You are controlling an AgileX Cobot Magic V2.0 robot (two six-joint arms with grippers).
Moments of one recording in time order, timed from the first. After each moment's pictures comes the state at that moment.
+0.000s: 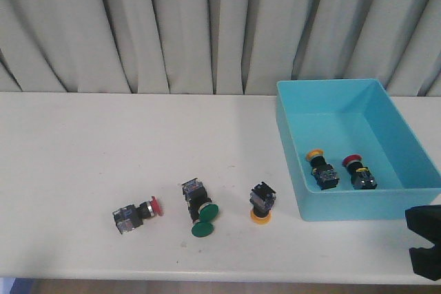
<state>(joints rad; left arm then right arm) -0.02 -0.01 0.03 -0.02 0.02 0.09 0.08 0.74 -0.69 0.29 0.88 -0.34</state>
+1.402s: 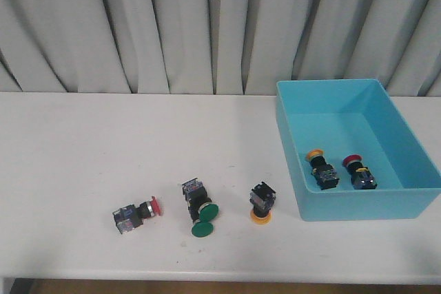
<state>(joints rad) -0.02 -0.01 0.03 -0.02 0.02 0.09 0.03 0.03 0.03 0.02 -0.04 -0.03</state>
